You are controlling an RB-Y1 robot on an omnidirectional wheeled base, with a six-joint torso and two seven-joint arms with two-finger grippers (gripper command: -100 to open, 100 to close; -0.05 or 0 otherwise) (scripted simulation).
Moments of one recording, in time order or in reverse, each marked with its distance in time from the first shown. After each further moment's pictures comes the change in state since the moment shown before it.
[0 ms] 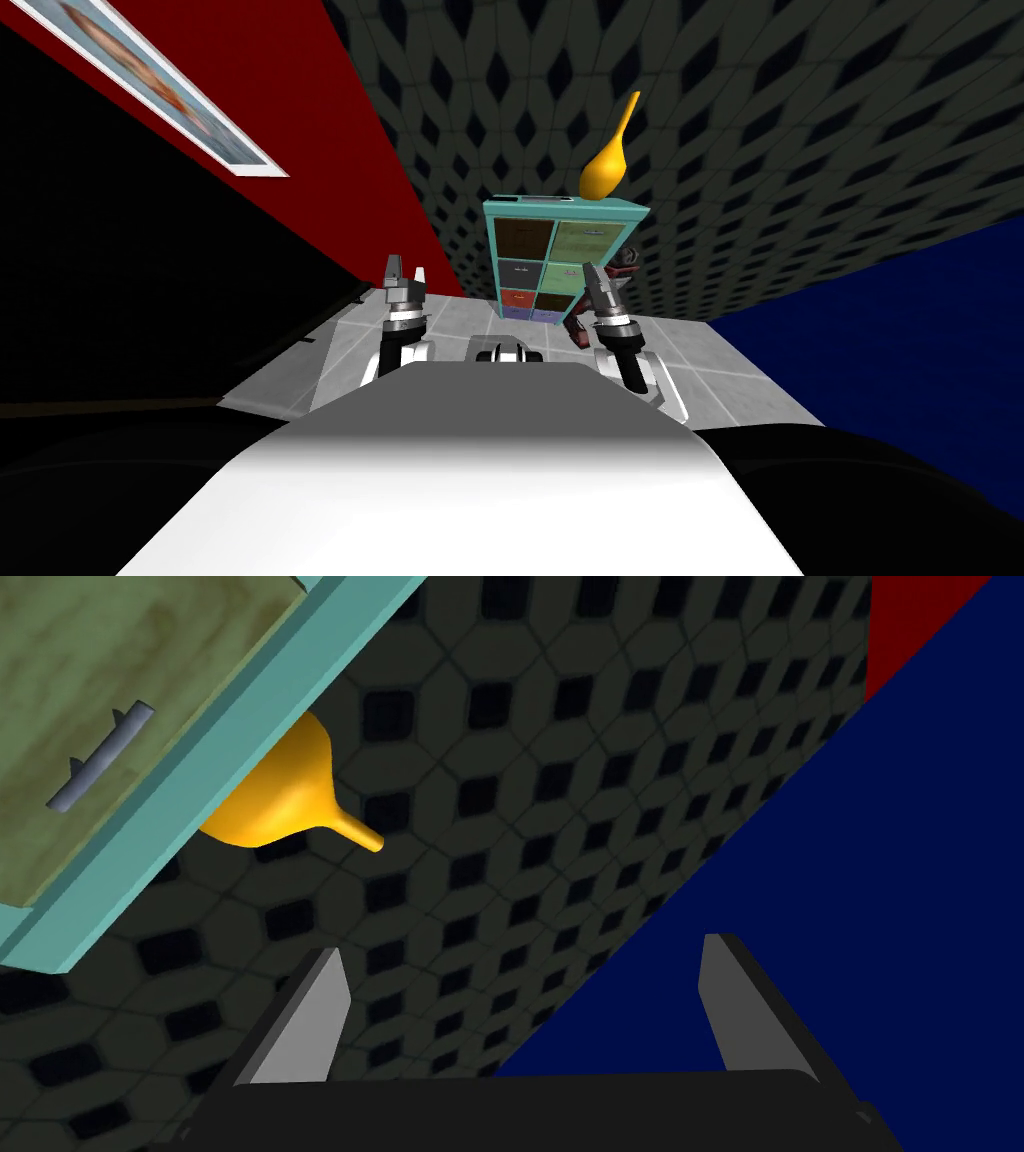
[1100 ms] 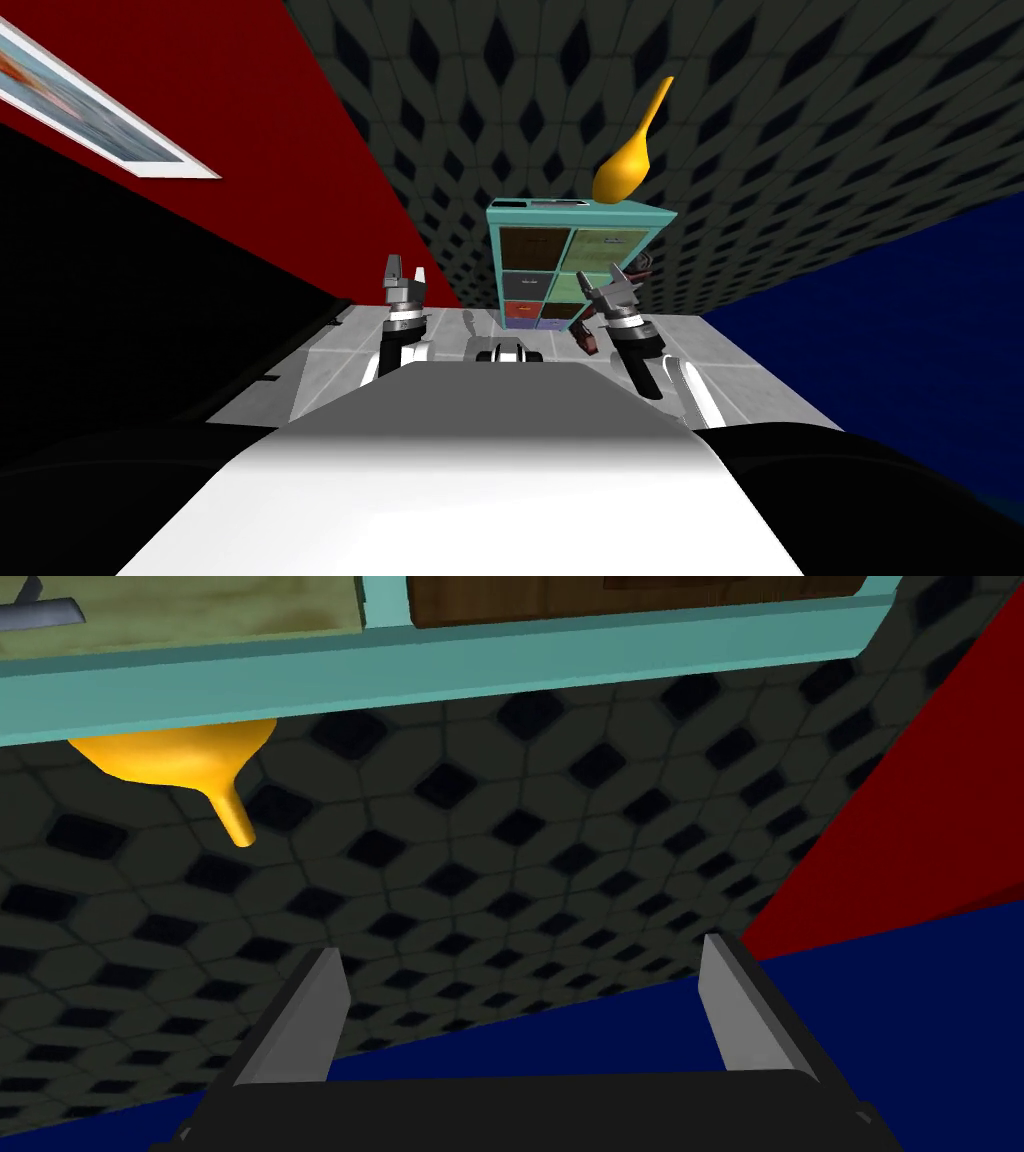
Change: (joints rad) left arm 0.000 0.000 0.000 0.000 0.000 0.000 0.000; right arm 0.046 -0.069 -0.108 -0.051 0.293 0.027 0.227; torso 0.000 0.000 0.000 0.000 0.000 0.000
